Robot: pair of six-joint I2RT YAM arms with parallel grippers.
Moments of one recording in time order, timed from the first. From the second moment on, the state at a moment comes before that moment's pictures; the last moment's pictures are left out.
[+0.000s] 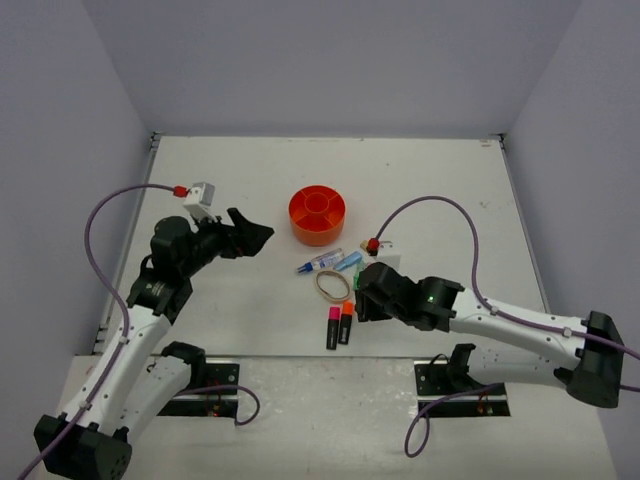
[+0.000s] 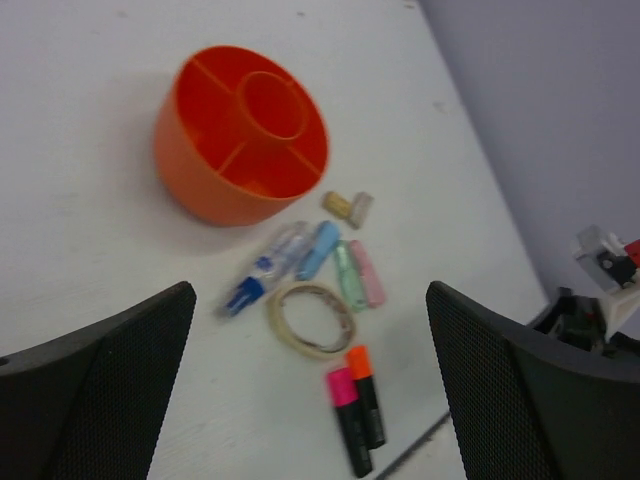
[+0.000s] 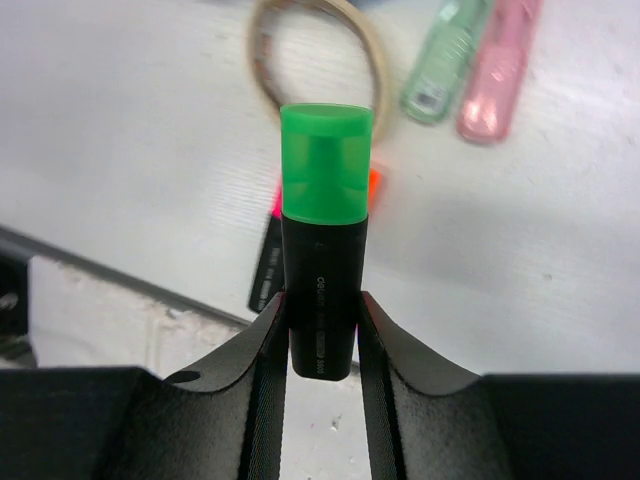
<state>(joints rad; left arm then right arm) -0.25 0.75 0.68 -0.20 0.31 -0.53 1.10 1.10 0.79 -0.69 0.32 0.92</state>
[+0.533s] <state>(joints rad) -0.75 1.10 0.72 0.25 0.44 -0.77 1.22 0.92 0.82 -0.47 0.33 0.58</state>
